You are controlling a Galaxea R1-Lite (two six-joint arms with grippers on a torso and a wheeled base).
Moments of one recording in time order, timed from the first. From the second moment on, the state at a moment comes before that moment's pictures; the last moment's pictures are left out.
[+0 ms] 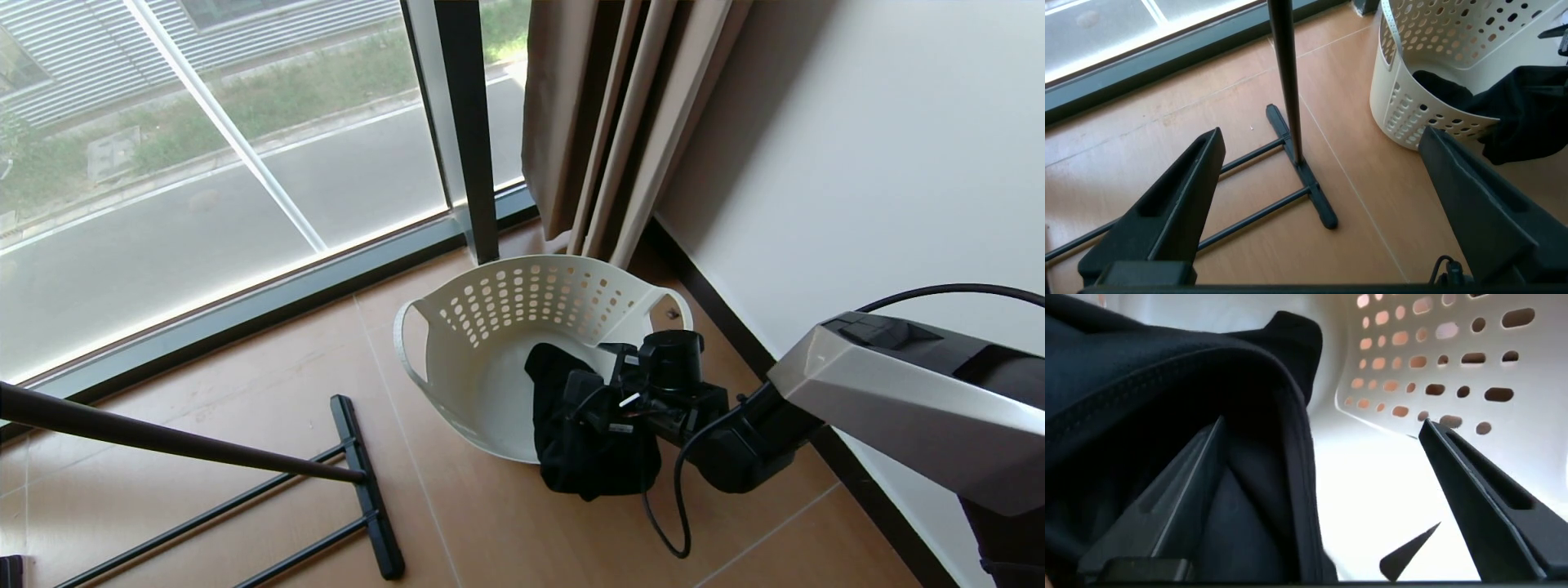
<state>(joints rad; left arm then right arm) 0.00 0.00 -0.01 0.03 0.01 0.03 0.47 2.39 -1.10 -0.86 -0.05 -1.03</state>
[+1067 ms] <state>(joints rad) 0.00 0.00 -0.01 0.03 0.01 0.03 0.49 2.42 -1.12 -0.97 -0.08 -0.93</state>
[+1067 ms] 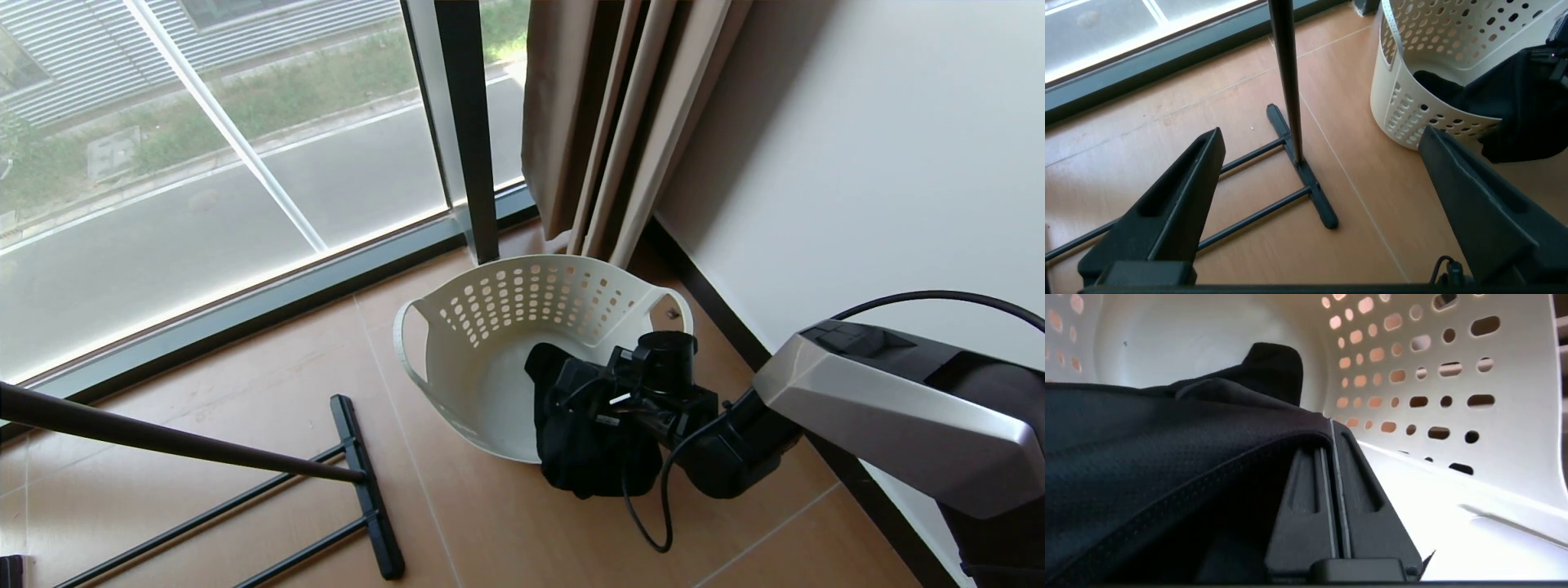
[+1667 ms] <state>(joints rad) 0.01 0.00 -0.01 0.03 0.01 0.03 0.52 2.05 -0.81 -1.02 -0.07 -0.85</state>
